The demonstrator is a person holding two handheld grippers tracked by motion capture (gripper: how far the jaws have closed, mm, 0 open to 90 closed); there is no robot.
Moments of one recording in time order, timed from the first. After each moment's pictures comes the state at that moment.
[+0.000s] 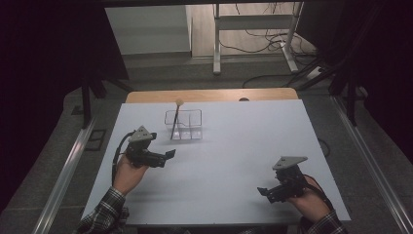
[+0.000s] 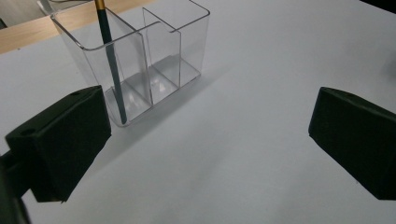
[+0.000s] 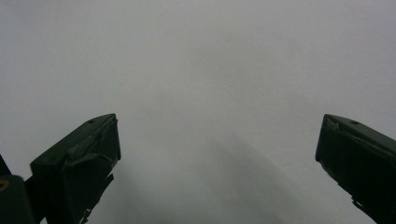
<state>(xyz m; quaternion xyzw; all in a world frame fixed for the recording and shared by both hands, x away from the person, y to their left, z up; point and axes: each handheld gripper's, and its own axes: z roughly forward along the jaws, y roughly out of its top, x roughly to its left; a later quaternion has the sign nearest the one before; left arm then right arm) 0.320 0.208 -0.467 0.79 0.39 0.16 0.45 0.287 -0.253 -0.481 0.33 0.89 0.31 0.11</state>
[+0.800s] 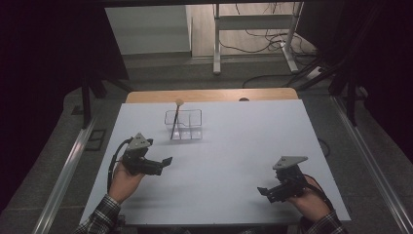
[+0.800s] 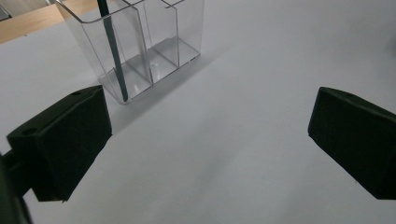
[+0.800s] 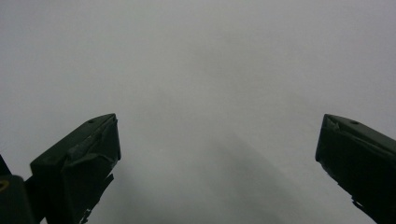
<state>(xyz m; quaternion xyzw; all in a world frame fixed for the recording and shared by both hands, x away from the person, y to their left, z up) 0.300 0.212 -0.470 0.80 0.38 0.17 0.42 0.287 -0.254 -0.481 0.33 0.89 0.31 0.11</state>
